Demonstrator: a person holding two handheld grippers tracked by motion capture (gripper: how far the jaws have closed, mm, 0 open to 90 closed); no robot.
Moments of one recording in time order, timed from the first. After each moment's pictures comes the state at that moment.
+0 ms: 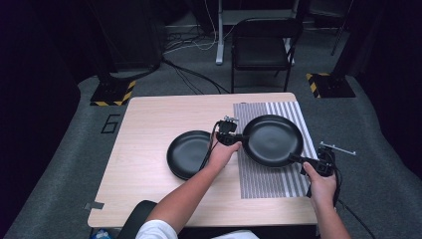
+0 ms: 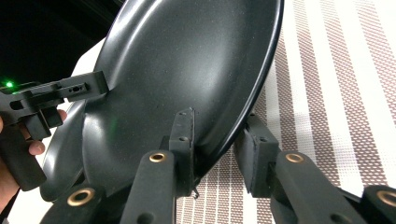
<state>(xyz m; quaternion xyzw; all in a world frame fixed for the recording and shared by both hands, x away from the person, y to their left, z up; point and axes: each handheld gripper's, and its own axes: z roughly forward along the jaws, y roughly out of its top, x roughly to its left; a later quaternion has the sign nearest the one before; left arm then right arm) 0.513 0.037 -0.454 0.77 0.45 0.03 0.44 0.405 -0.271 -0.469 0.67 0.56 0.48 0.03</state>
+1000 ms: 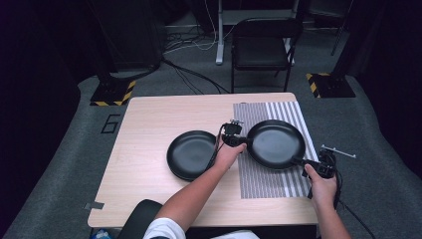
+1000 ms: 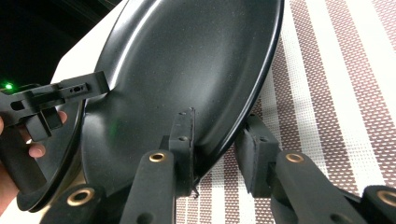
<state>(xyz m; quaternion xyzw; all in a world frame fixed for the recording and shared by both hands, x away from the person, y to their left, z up) 0.527 0.020 -0.481 0.78 0.47 0.02 0.43 0.411 -0.282 -0.490 0.70 0.55 0.46 0.02</state>
